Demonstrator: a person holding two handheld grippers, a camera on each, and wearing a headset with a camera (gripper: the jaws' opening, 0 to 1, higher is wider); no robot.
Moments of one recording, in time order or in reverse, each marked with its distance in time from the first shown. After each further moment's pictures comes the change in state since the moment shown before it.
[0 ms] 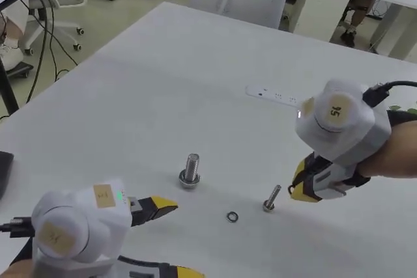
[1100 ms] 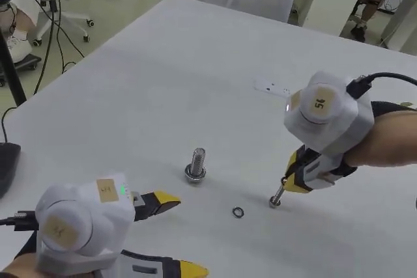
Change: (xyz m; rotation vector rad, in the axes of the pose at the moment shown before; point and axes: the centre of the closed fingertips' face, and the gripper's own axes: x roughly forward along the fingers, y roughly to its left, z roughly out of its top) left arm -0.001 0.002 -0.005 -0.019 0.003 0.011; right arm 0.018 -0.008 0.011 -0.031 0.015 0.019
